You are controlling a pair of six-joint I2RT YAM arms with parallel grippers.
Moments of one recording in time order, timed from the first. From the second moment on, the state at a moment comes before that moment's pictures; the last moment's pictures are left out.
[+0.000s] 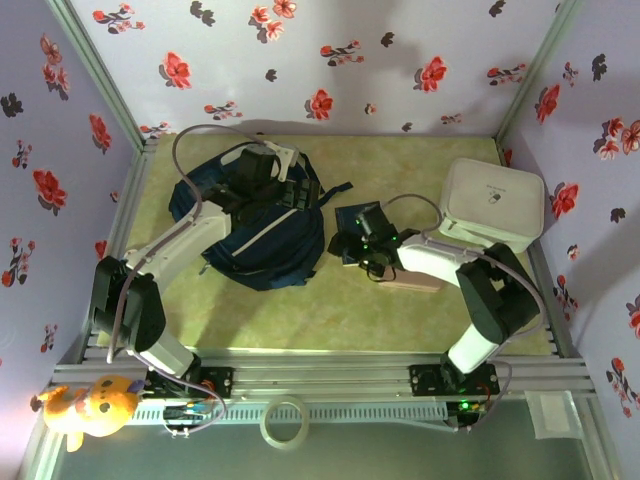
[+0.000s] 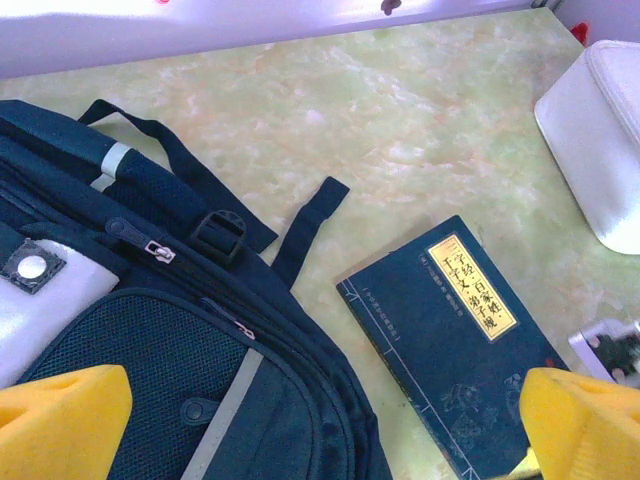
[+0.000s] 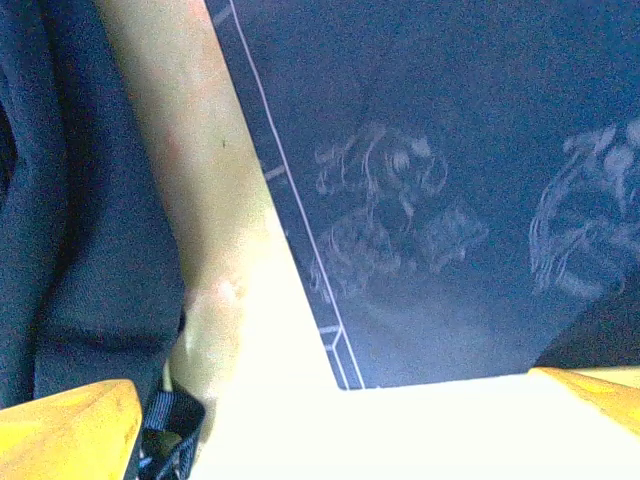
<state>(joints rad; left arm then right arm) -0.57 1.59 1.32 -0.33 0.07 -0.20 0.62 1.62 0.86 -0.25 -0.16 0.95</state>
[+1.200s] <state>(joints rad) -0.82 1.99 1.41 -0.34 0.06 -0.83 0.29 1.64 0.97 -0.42 -0.08 0.62</state>
